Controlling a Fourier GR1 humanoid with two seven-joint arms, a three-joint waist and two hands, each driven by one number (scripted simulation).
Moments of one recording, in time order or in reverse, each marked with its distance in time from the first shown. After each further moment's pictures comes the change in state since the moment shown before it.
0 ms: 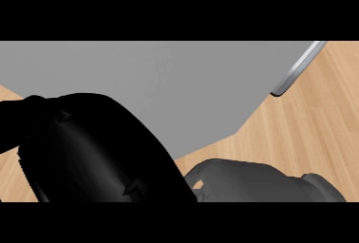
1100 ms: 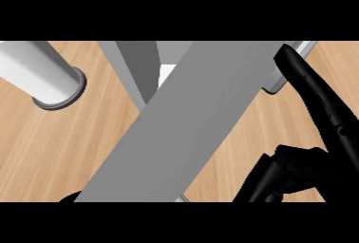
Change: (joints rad) left arm -0.335 -0.364 -0.608 -0.056 -0.428 0.628 0.128; right arm 0.469 -0.129 -0.367 -0.615 -0.134 0.298 0.188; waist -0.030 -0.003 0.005
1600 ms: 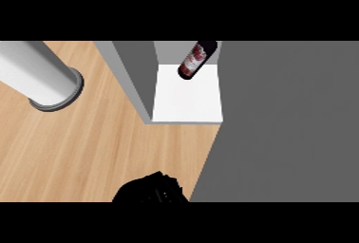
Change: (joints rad) left arm -0.189 -0.255 -0.159 0.158 -0.130 0.206 0.079; right arm 0.016 -0.118 -0.193 -0.002 0.018 -0.018 0.007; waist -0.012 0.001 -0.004
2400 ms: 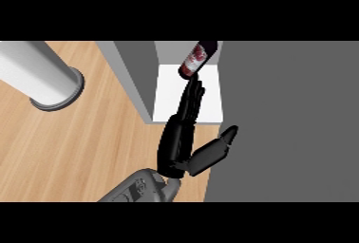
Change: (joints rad) left arm -0.442 -0.236 0.142 0.487 0.030 0.105 0.041; right arm 0.029 0.013 -0.063 0.011 -0.021 0.002 -0.031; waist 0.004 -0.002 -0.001
